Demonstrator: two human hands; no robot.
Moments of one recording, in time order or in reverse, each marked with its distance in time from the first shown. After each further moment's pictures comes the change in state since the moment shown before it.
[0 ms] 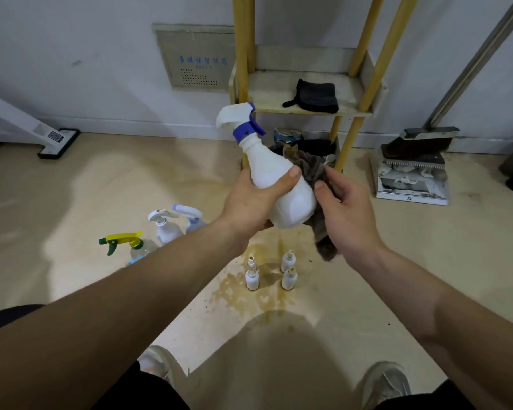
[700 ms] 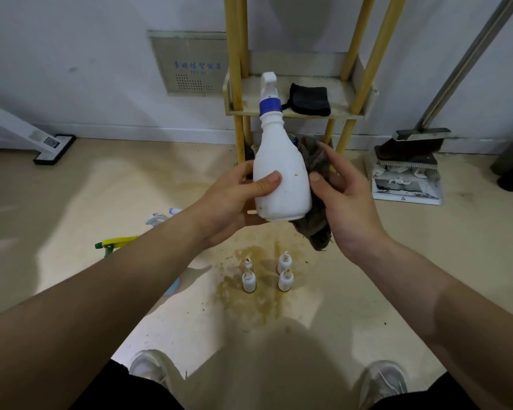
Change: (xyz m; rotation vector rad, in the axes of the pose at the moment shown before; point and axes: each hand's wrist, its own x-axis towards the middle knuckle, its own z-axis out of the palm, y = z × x) left_hand 0.000 0.015 -0.027 -0.036 -0.330 0.007; right_hand -0.002 -0.025 -0.008 0.237 -0.018 0.037
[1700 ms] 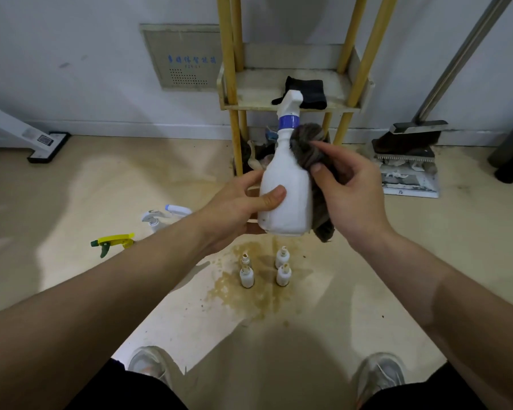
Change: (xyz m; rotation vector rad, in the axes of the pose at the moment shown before) left_hand -0.003 -0.014 0.010 0.133 -0.024 -0.043; right_hand 0.006 0.000 -0.011 -0.219 0.062 -0.205
